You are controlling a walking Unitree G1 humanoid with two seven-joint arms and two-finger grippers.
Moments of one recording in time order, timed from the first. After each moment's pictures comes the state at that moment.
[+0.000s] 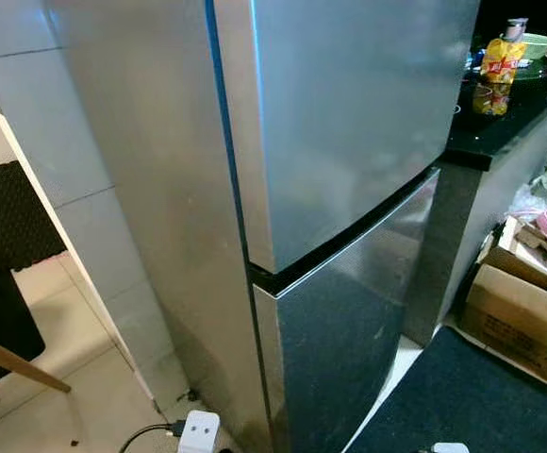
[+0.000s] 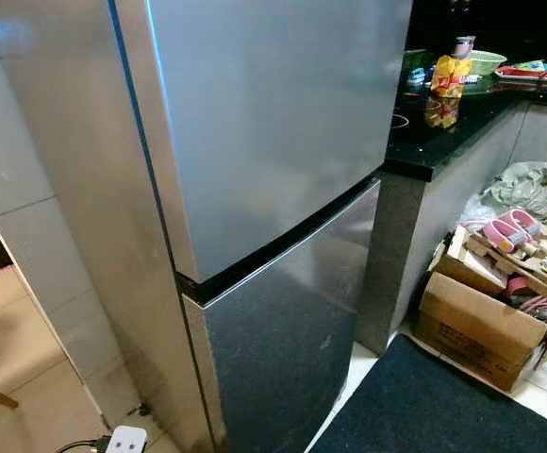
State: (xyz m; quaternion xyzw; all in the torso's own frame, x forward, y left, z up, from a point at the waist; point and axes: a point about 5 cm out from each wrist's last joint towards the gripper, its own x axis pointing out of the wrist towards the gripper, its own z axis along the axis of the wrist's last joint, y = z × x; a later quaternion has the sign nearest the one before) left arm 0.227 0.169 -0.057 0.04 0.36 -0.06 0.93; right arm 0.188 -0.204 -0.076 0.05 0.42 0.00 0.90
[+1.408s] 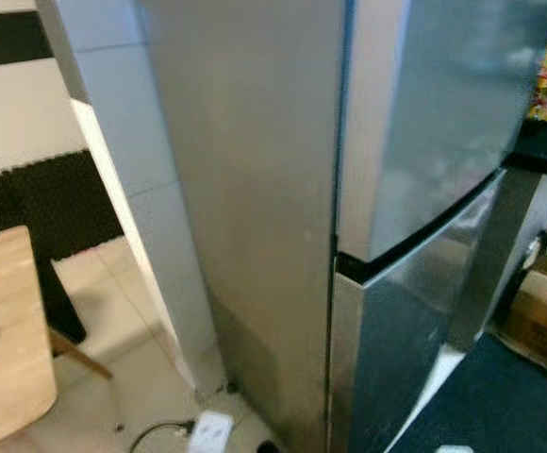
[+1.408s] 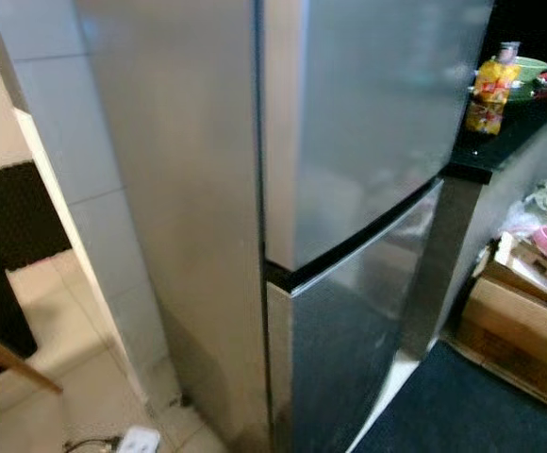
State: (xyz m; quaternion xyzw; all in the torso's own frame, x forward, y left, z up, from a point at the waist) left arm 0.225 0.159 -0.059 0.07 0.37 -0.10 0.92; right arm 0.182 -0.213 -0.077 0.05 0.42 -0.01 0.91
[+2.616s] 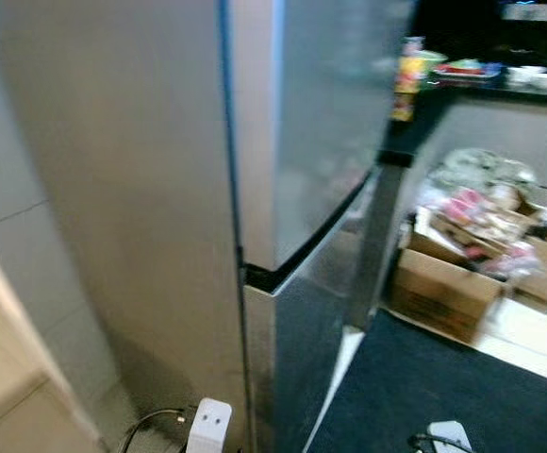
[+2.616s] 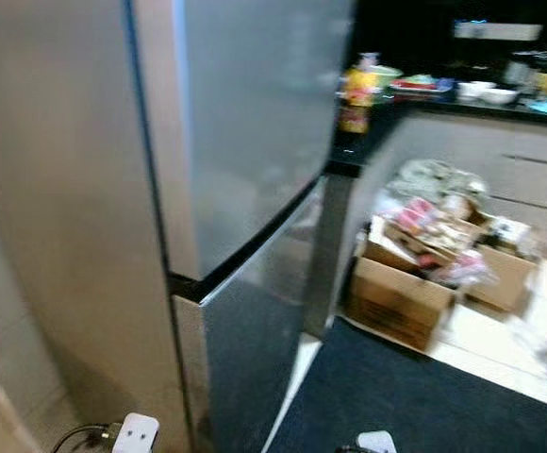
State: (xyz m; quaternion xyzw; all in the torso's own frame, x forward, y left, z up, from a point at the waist) left arm 0.244 0.160 -0.039 0.07 0.27 -0.08 0.96; right arm 0.201 -0.214 -0.067 0.03 0.42 0.03 0.91
